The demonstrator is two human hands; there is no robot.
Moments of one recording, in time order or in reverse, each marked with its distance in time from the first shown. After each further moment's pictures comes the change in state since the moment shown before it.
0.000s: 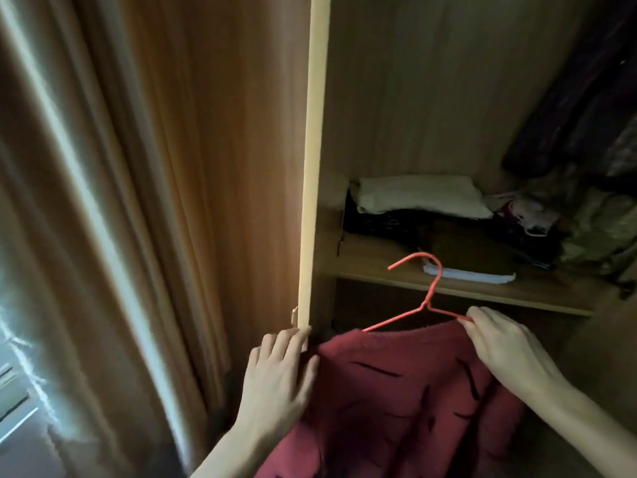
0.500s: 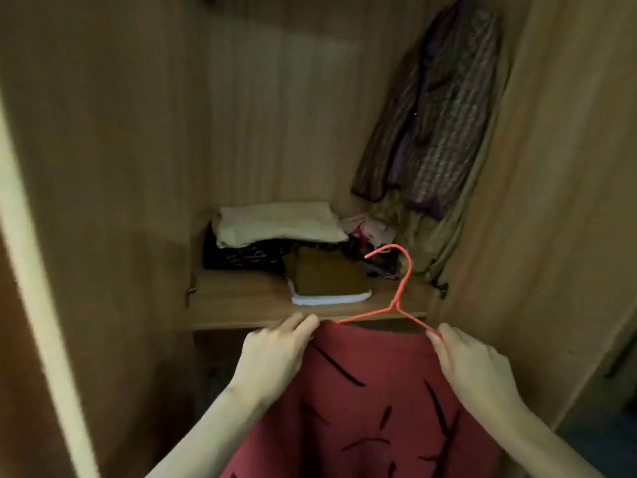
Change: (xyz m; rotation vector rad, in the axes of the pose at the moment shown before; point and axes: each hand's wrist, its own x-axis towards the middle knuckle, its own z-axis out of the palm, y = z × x) left_hand 0.173 0.177 0.083 -0.133 0.002 0.497; right_hand -0.035 0.120 -0.081 -0.405 -0.102 0.473
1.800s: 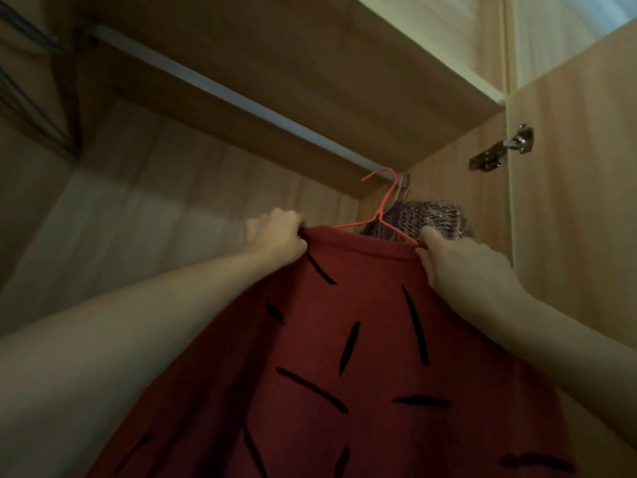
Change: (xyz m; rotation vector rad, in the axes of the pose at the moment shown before) left_hand 0.725 -0.060 0.015 -0.008 0.474 -0.150; right_hand 0.597 0.140 -0.081 -0.334 0.606 -0.127
